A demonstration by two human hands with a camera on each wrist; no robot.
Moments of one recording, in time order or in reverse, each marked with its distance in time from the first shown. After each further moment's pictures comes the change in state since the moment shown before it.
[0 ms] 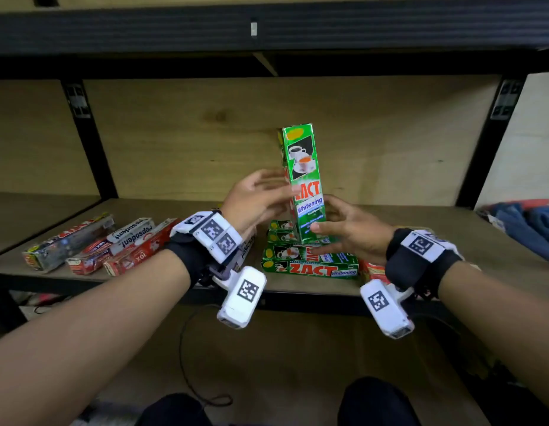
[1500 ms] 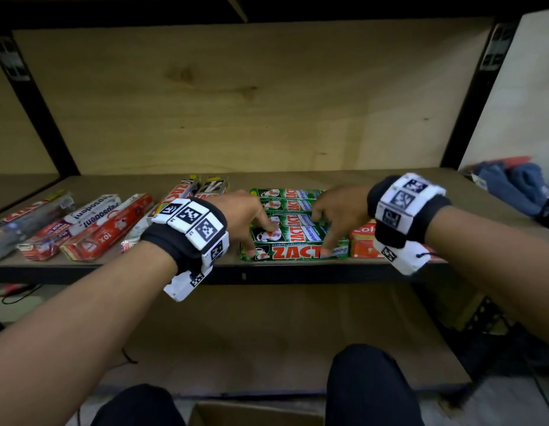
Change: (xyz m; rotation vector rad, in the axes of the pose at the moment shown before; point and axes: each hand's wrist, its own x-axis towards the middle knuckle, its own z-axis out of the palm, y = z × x) left_hand 0.013 -0.038 -0.009 1.715 -0.664 -0.031; right_hand 0.015 -0.001 -0.021 -1.611 -0.278 0.335
